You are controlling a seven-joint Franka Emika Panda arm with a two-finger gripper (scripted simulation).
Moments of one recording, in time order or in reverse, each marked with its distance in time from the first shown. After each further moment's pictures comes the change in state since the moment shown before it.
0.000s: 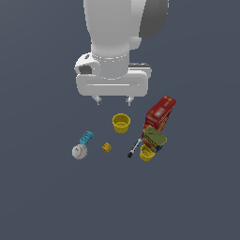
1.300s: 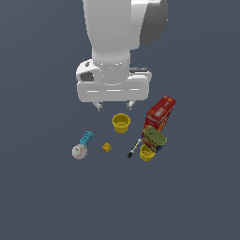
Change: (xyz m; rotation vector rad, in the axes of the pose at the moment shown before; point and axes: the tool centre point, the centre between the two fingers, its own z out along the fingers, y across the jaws) arm 0.014 -0.003 0.010 0.011 0.032 -0.078
